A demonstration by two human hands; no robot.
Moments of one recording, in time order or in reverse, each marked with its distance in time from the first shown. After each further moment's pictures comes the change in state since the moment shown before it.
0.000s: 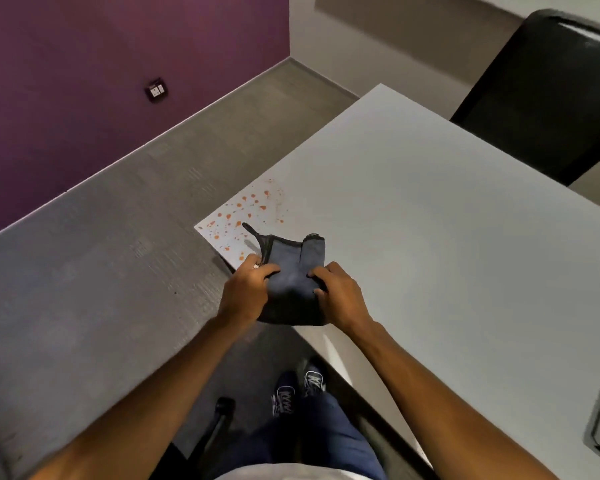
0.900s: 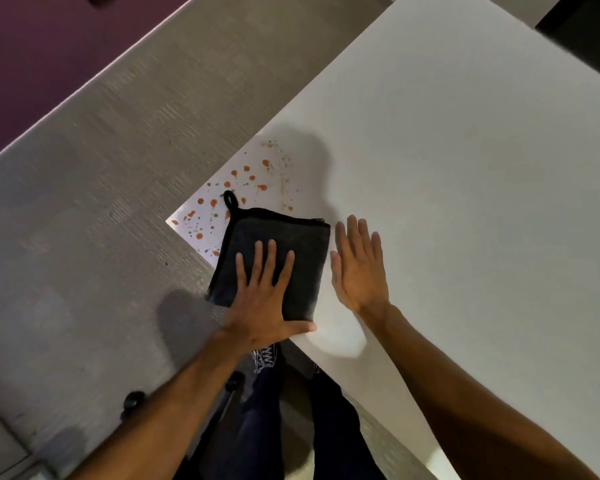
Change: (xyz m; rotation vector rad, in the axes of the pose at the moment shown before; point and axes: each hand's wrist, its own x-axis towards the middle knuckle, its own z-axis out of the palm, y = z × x) left_hand 0.073 -0.108 0.129 0.326 -0.357 0.105; right_hand 0.147 0.079 0.082 -0.400 0.085 0.059
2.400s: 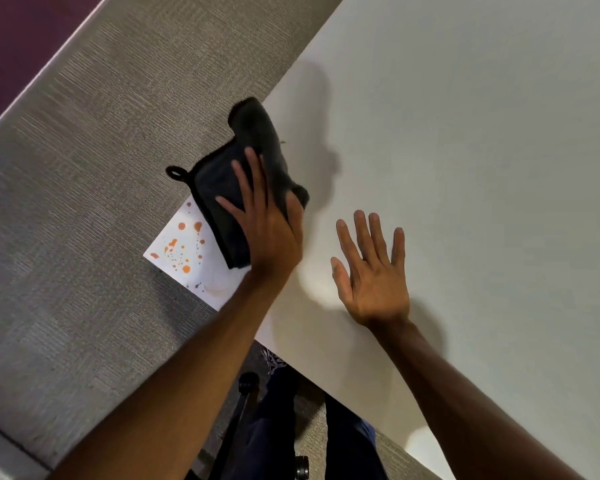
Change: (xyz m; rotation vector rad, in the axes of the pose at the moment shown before) left_hand 0.158 -0.007 -0.051 -0.464 0.614 -0.280; right_hand 0.028 0.005 0.025 -0.172 0.106 0.007
